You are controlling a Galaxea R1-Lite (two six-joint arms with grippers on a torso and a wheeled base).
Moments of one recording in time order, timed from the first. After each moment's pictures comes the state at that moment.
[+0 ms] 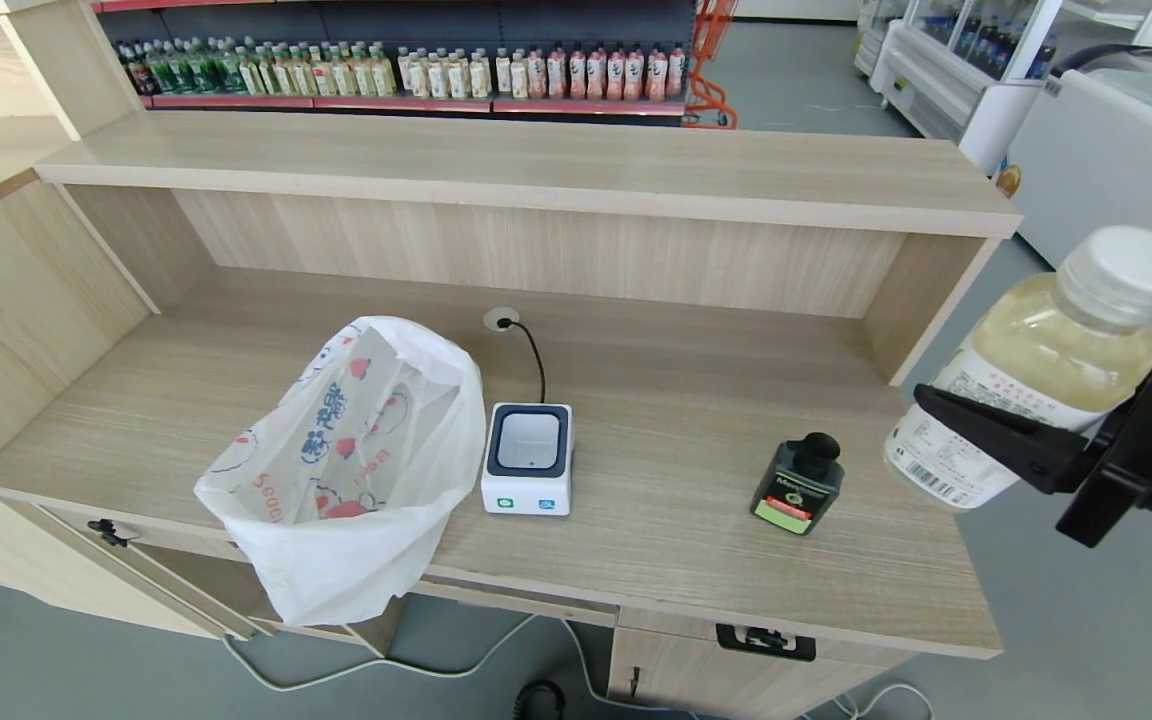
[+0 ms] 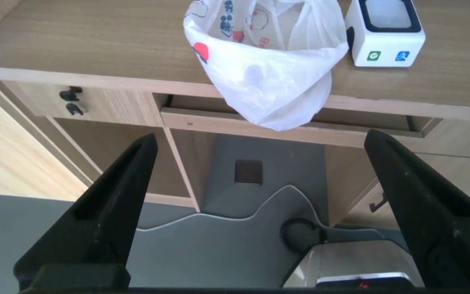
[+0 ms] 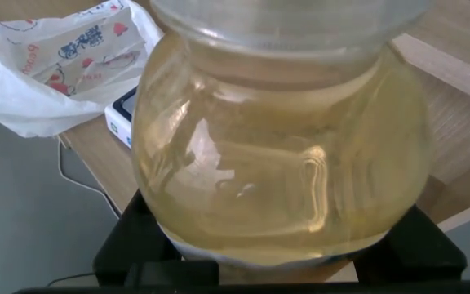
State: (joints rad) left arm -0.01 0.00 0.00 0.04 -0.04 0.02; right arm 0.38 1.16 -0.49 -0.74 0.25 -0.34
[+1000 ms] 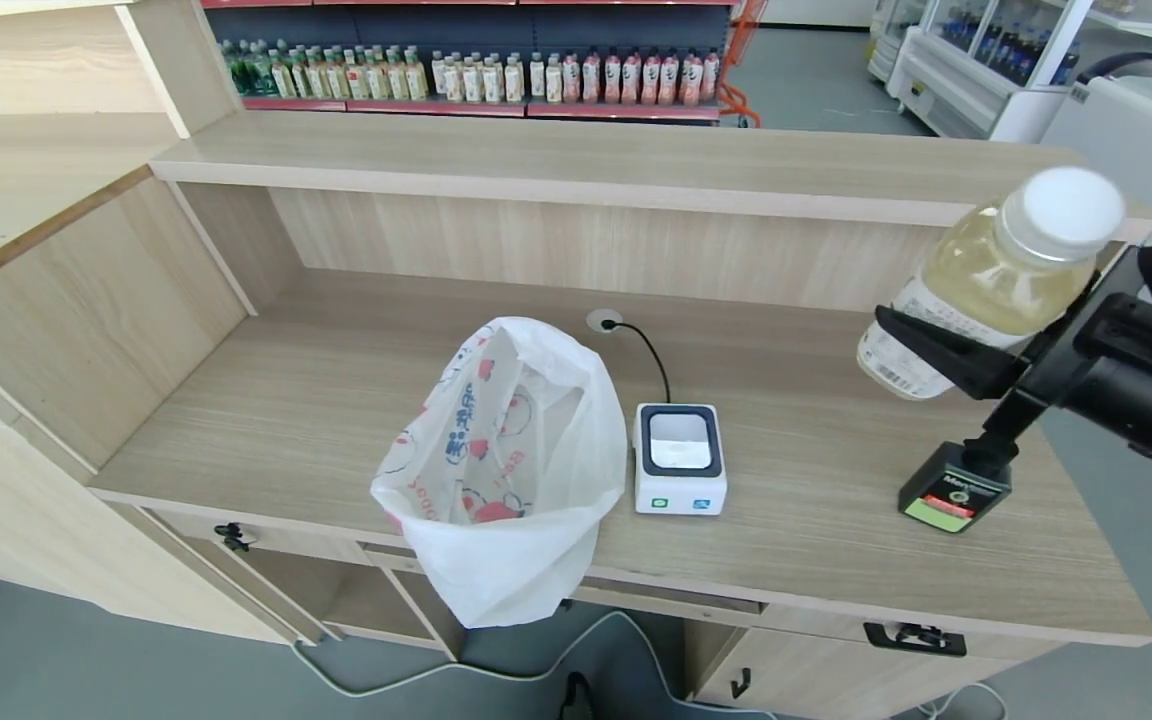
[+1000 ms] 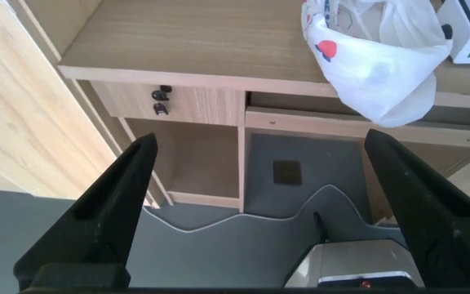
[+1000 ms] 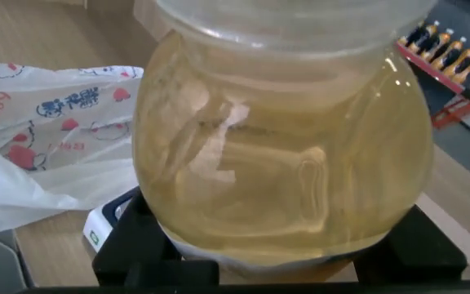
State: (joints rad) left arm -0.01 0.00 0.00 0.04 -0.04 0.03; right arm 0.29 1.38 -0.58 -1.05 0.39 -0.58
